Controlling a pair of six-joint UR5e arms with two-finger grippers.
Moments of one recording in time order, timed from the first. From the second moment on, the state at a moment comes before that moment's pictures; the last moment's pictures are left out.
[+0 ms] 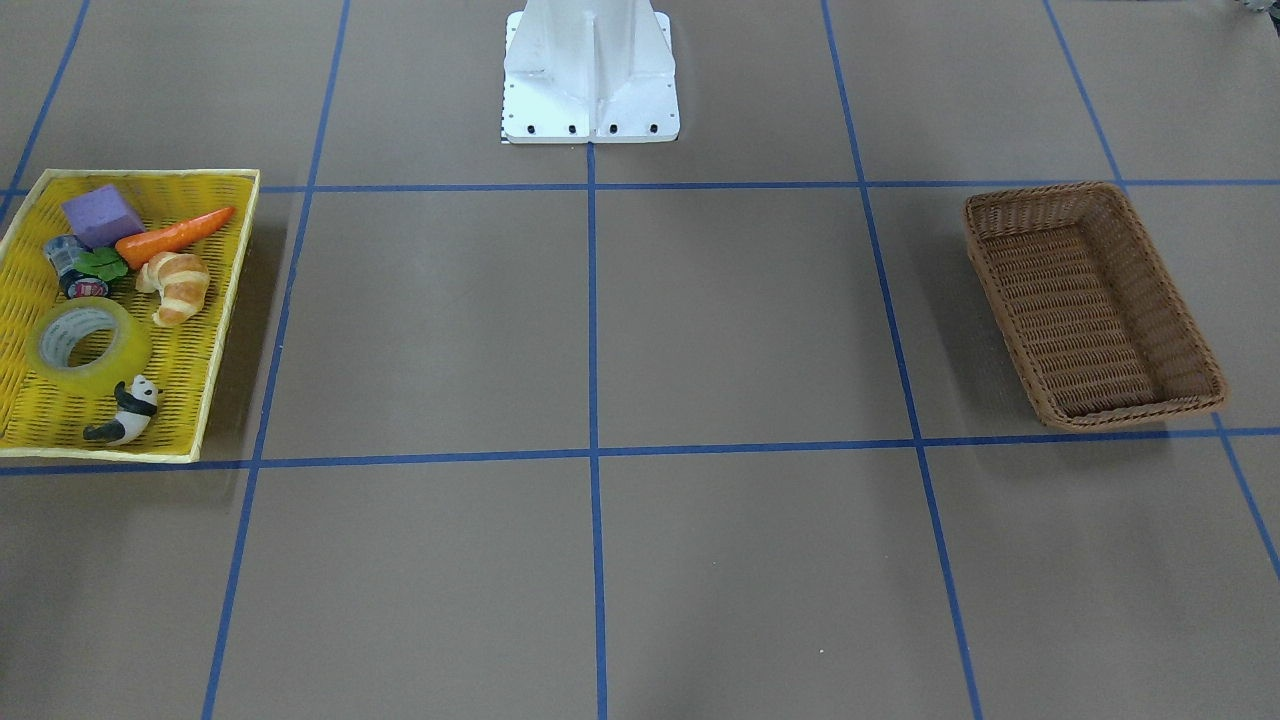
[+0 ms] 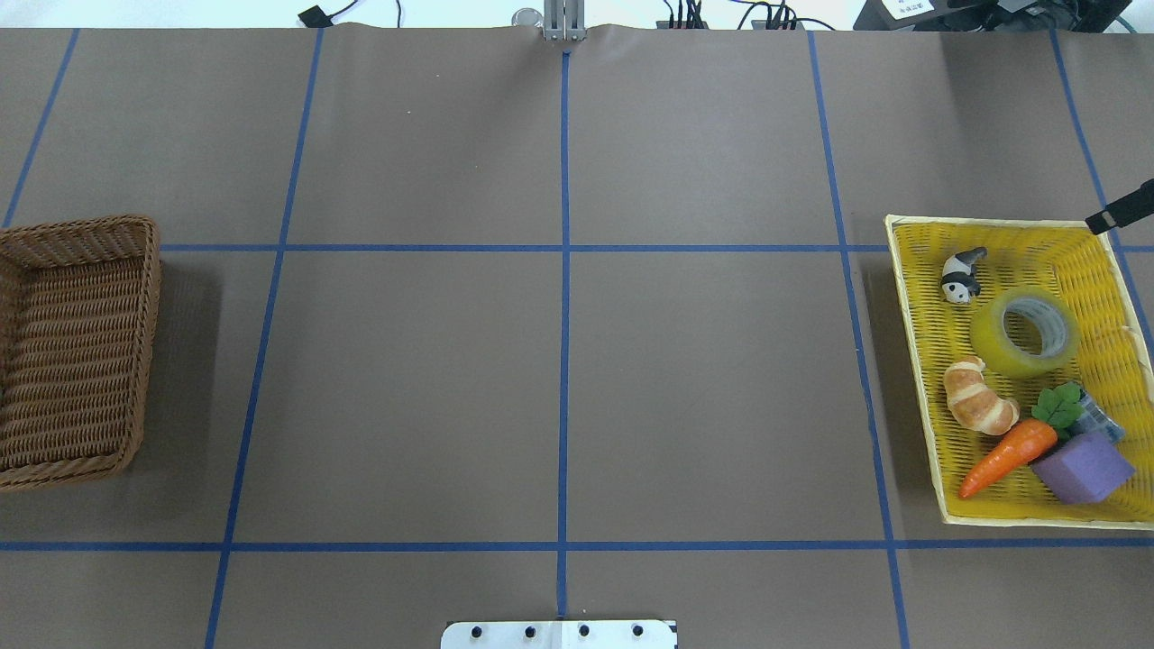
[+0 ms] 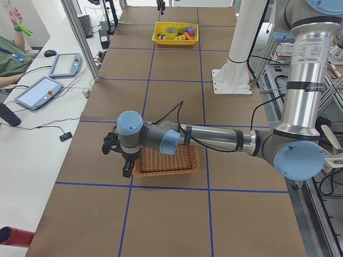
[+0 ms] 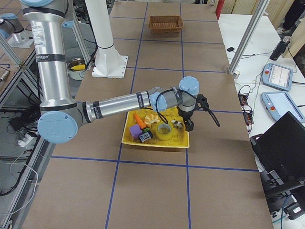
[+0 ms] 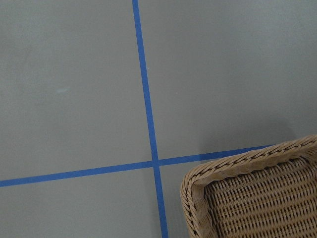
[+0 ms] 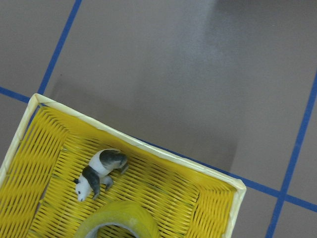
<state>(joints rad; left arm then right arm) -1.52 -1.64 -1.58 -1.76 -2.33 -0.09 1.32 -1.53 1.69 -1.31 2.39 0.02</state>
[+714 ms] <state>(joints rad) -1.52 -1.64 -1.58 -1.77 -2.33 -0.08 1.16 -1.58 1.55 -1.11 2.36 0.02</state>
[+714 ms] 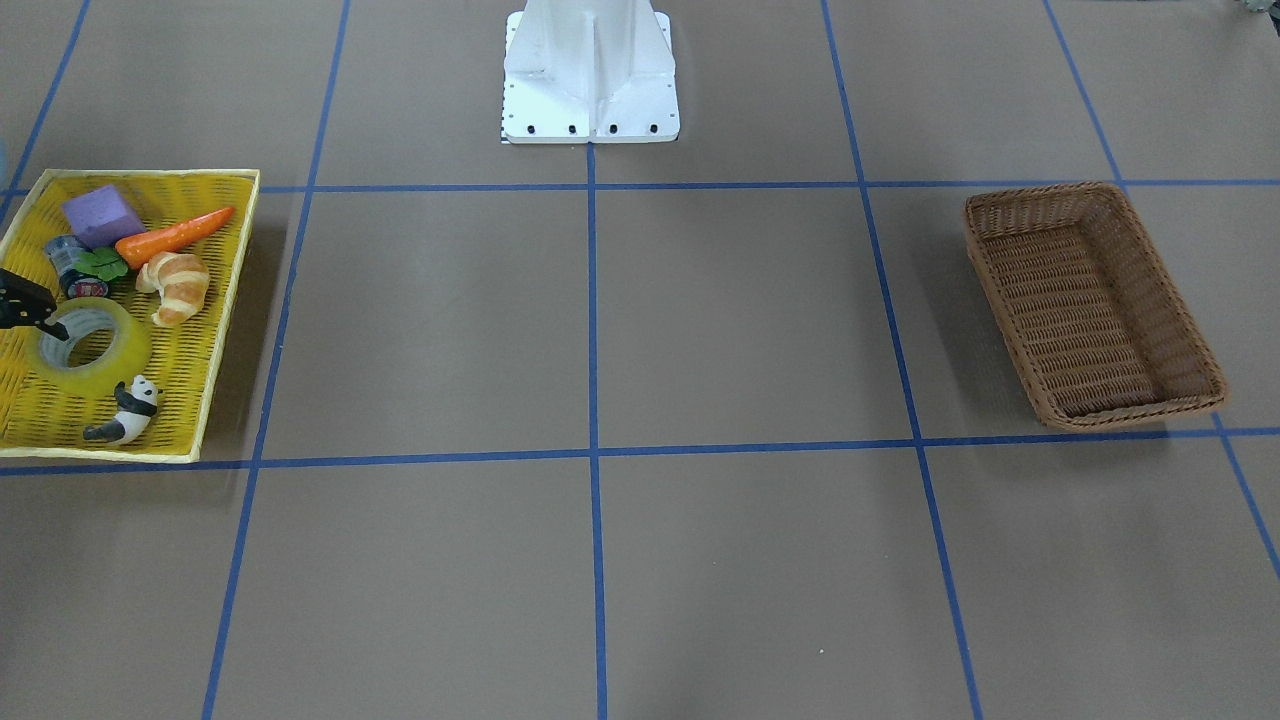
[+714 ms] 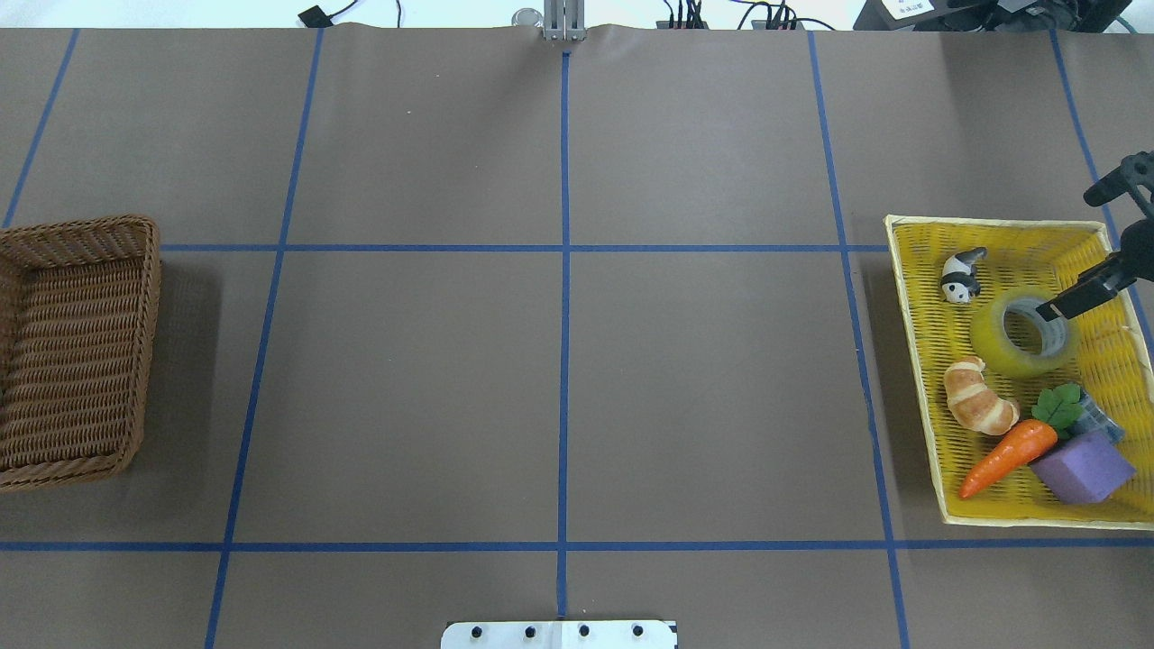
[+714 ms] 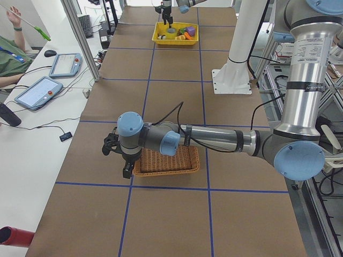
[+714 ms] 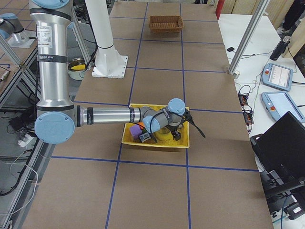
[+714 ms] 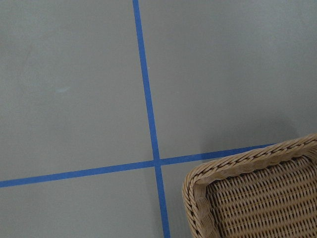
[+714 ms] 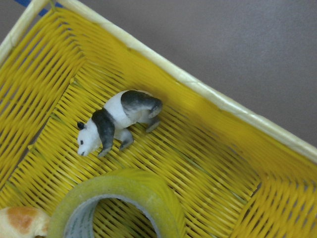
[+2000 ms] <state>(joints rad) -1.52 -1.64 -1.58 -1.79 -2.34 -0.09 1.13 -1.55 1.51 -1.10 2.40 0.03</state>
